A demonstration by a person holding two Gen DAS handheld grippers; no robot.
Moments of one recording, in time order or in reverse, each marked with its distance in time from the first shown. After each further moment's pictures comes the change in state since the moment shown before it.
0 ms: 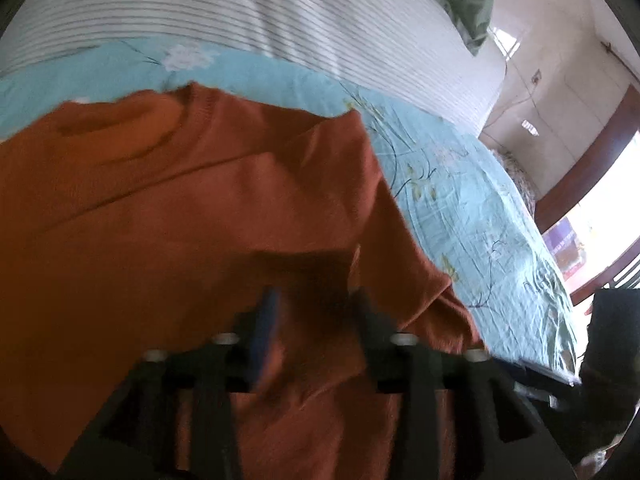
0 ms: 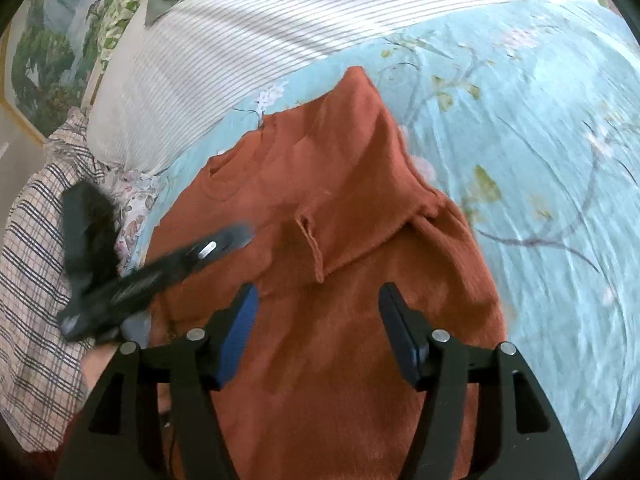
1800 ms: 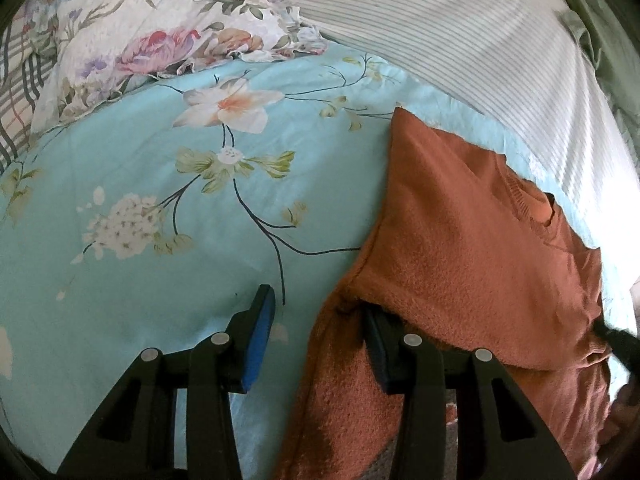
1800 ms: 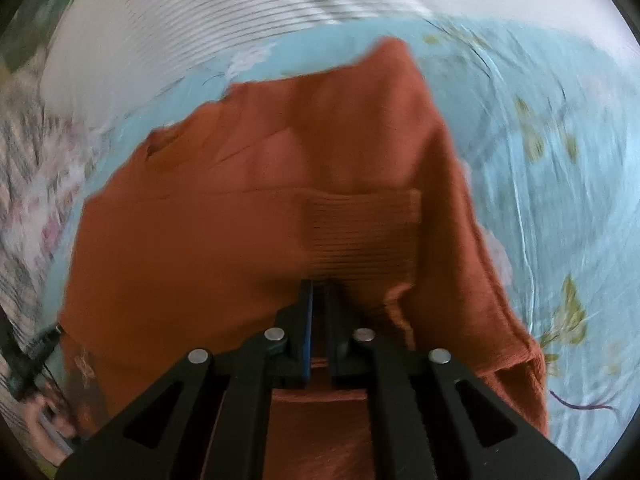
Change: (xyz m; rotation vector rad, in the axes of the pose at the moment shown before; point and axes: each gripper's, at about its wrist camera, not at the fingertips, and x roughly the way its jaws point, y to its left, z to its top) left arm -0.169 0.216 -0.124 -0.495 -0.266 0.573; right arm 0.097 -0.005 0.056 -0.094 0.067 -0.153
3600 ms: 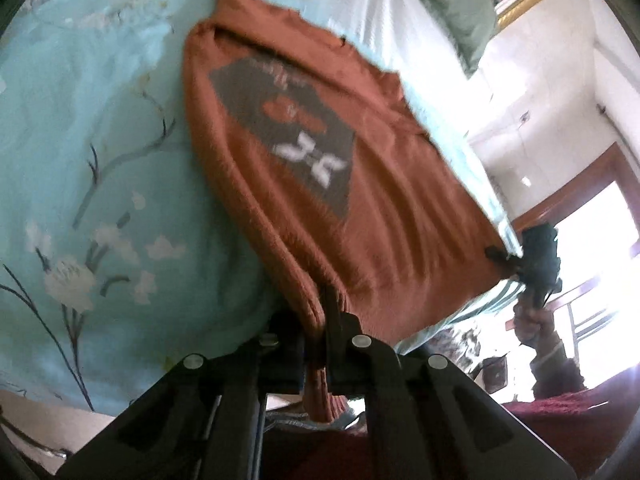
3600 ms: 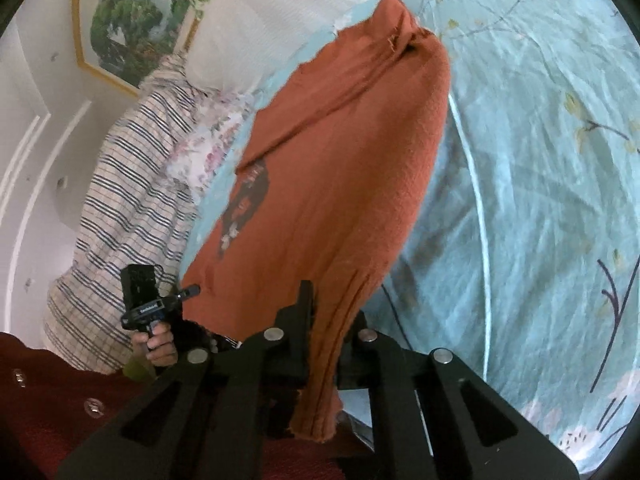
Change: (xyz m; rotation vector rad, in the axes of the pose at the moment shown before) left arm -0.156 0.050 -0.188 0.235 0.315 -0.631; right arm -0.191 -0.056 -0.240 0.023 0.060 0.517
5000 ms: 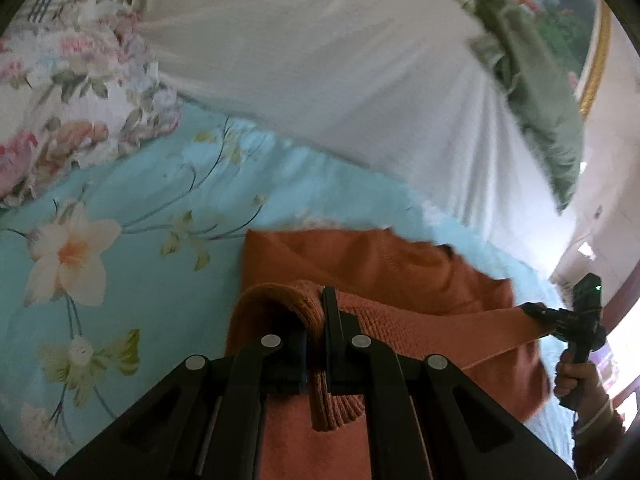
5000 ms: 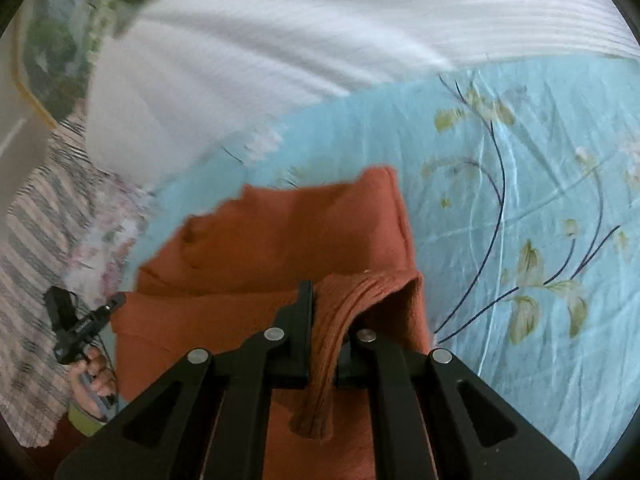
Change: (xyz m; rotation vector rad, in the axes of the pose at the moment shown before) left arm 0.109 0.053 0.340 0.002 -0.354 0.277; right arm 0.142 -0.057 0.330 -0.059 -0.089 -0.322
